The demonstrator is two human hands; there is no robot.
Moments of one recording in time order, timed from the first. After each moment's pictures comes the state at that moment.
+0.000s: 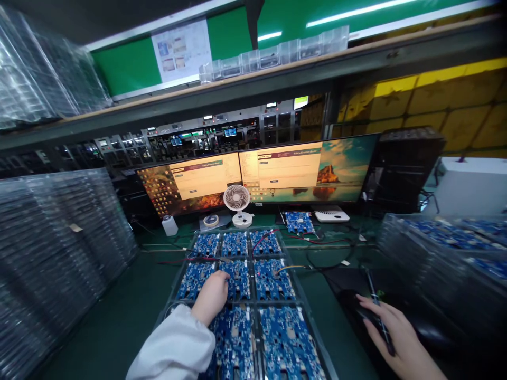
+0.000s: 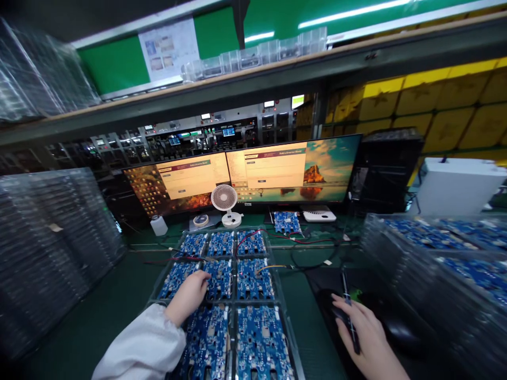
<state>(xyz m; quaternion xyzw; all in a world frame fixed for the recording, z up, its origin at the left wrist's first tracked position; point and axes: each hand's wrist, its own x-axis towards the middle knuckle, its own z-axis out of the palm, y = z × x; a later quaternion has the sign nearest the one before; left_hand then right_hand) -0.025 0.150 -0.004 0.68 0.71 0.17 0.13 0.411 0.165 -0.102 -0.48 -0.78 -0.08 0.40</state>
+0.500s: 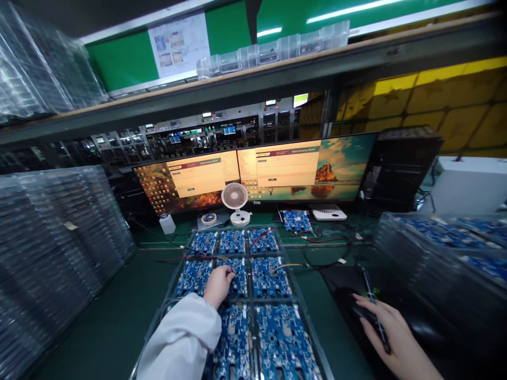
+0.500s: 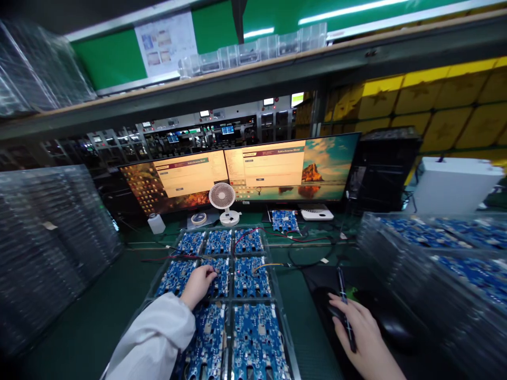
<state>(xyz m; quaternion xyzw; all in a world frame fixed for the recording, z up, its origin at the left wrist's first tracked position) -0.017 0.187 -0.039 0.63 0.72 0.22 0.17 0.412 0.160 -0.099 -0.47 -0.78 -0.08 0.41</state>
